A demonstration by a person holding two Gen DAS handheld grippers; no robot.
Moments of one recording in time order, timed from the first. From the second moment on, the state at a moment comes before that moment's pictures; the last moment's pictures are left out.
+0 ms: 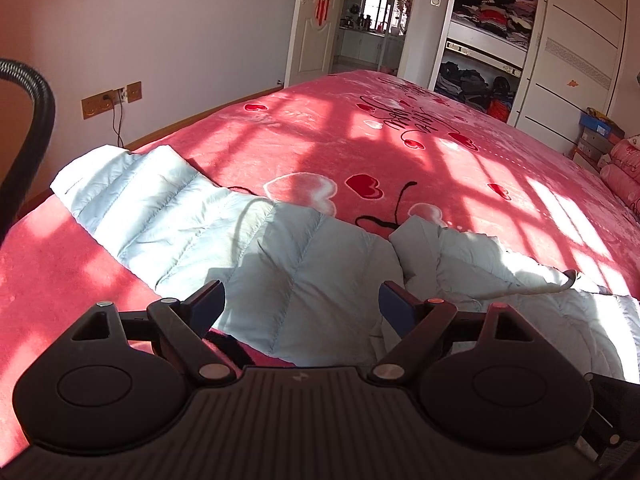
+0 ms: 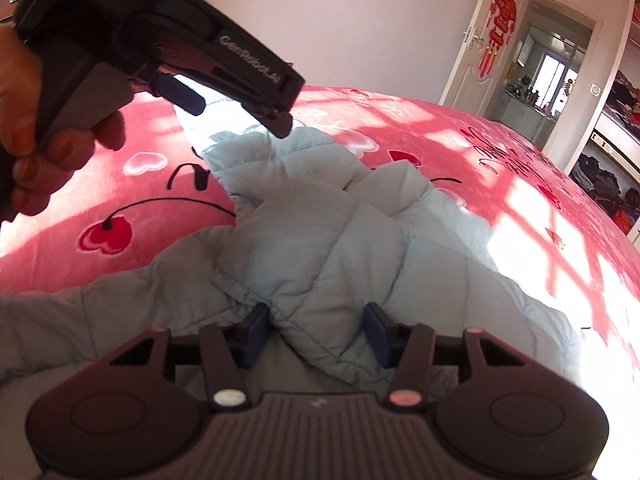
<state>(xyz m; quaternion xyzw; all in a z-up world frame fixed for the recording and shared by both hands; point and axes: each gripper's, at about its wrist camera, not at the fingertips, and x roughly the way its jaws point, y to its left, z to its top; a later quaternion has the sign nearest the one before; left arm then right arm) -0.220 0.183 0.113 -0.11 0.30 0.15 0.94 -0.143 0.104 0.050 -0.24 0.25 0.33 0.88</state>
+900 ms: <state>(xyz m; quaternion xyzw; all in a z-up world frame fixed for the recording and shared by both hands) -0.217 0.183 0.110 -0.10 0.32 0.15 0.93 -0.108 0.068 0.083 -0.10 0.27 0.27 0.92</state>
